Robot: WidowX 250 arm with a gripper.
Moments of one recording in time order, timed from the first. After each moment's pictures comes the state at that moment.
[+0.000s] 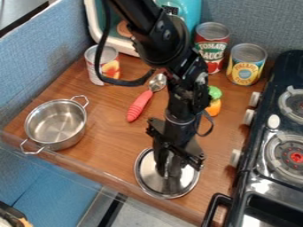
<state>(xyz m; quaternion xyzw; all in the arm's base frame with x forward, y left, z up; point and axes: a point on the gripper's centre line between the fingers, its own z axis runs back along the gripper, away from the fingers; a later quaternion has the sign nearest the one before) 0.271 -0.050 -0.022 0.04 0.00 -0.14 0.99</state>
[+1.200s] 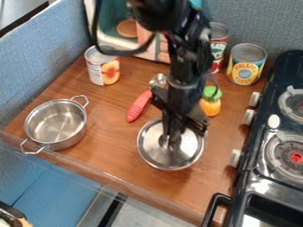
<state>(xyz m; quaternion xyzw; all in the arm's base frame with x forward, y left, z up) 0.302 -0.043 0.021 0.03 -0.03 -0.14 0.99</state>
